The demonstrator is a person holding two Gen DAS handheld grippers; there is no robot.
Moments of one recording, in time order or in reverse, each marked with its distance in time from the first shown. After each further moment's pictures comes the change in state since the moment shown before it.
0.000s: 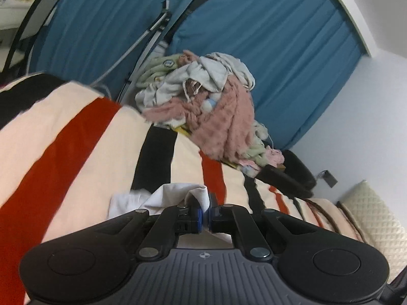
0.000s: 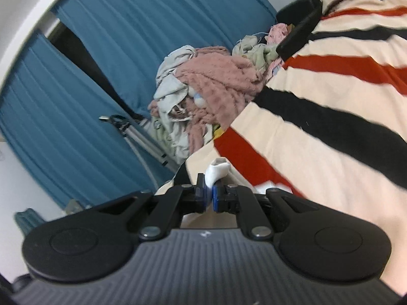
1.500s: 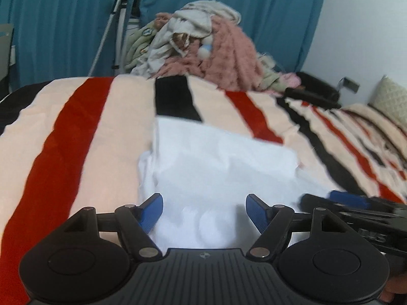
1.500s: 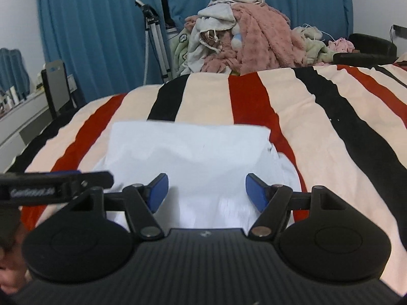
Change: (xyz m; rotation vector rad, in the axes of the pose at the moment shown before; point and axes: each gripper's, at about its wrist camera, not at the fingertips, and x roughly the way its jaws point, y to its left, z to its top) left arm 0.060 0.049 -0.084 0.434 0.199 0.158; right arm 0.046 0.006 -0.098 -0.584 0.280 -0.010
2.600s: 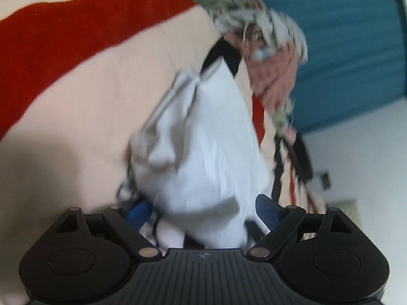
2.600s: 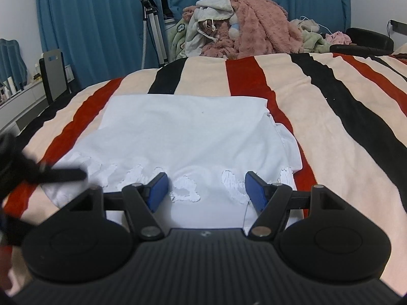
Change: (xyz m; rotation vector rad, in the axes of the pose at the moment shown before) left arm -0.010 0.065 -0.064 -0.817 0.075 -0.282; right arm 0.006 0.000 -0.028 0.004 0.022 -0.020
